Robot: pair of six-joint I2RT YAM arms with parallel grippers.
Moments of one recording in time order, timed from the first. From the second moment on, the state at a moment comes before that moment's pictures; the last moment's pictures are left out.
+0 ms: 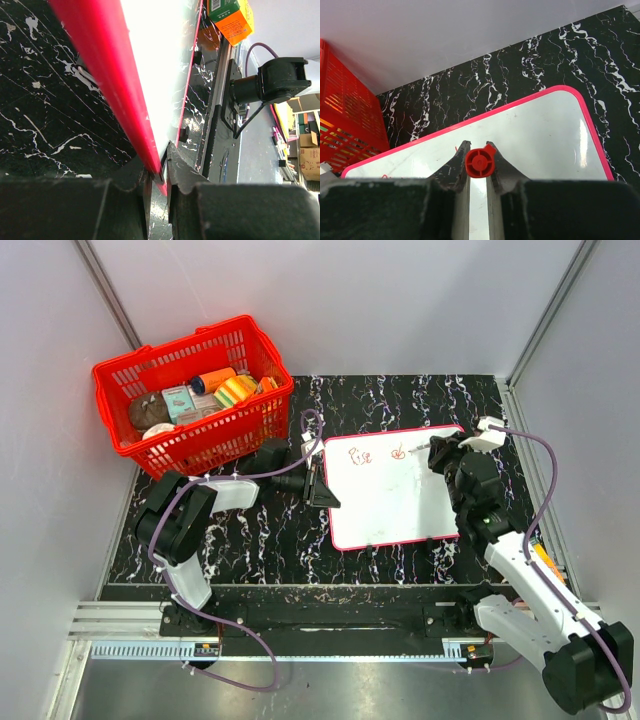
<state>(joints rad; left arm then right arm) -0.49 1.77 0.85 0.34 0.97 -0.40 0.36 0.89 0.65 0.16 0.35 0.43</state>
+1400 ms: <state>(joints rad) -0.49 1.77 0.85 0.34 0.97 -0.39 0.36 0.87 0.63 0.13 0.36 0.44</state>
